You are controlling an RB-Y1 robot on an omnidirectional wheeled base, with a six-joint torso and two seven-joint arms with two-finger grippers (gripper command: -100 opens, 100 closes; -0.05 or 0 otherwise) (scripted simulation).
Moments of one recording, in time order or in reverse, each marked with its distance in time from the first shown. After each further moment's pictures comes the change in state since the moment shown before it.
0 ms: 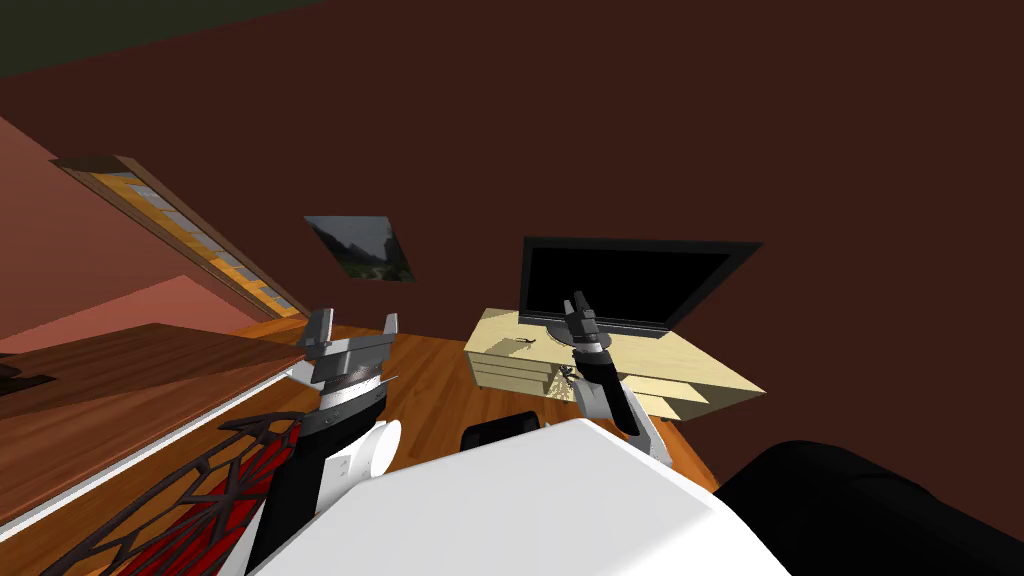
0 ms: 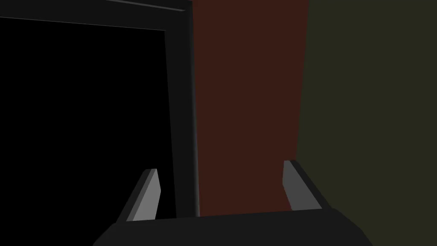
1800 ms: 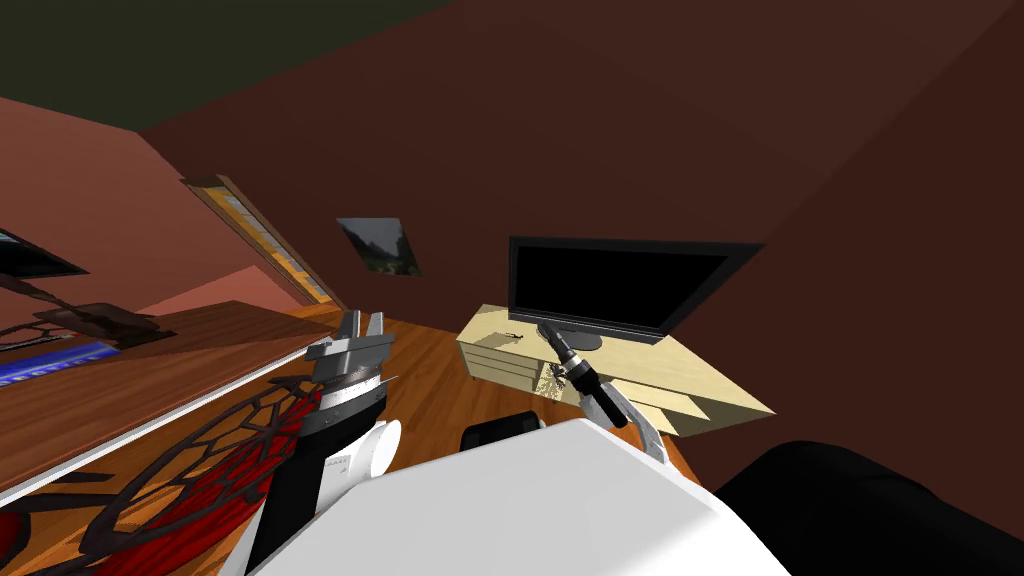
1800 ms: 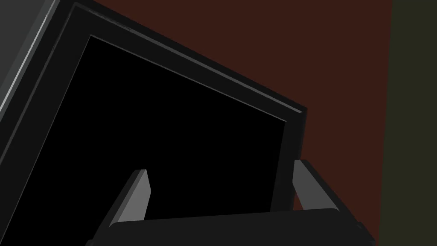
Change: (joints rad) left arm 0.000 0.000 0.000 0.000 0.000 0.000 0.000; right arm -0.024 -0.414 0.171 0.349 0.002 -0.007 0.115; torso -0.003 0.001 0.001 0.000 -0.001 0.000
